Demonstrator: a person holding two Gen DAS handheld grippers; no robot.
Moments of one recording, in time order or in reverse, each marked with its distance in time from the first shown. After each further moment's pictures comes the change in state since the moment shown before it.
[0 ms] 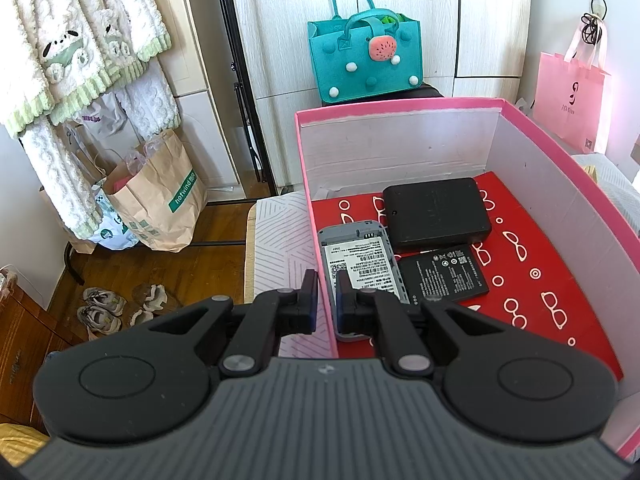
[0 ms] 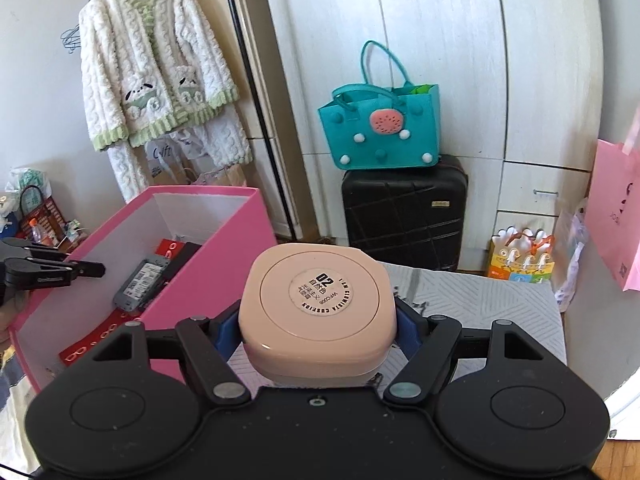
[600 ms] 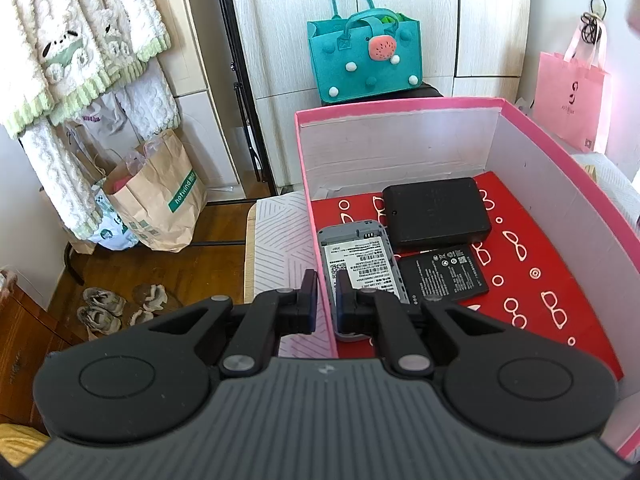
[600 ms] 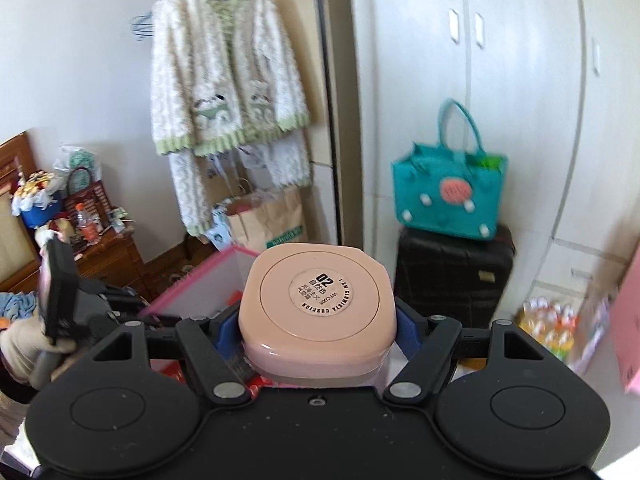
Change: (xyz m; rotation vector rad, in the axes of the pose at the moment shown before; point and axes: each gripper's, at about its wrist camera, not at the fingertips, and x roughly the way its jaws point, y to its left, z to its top) left arm 0.000 -0.001 0.000 0.007 0.000 -0.001; right arm -0.034 0.082 0.100 -0.202 -0.038 0.103
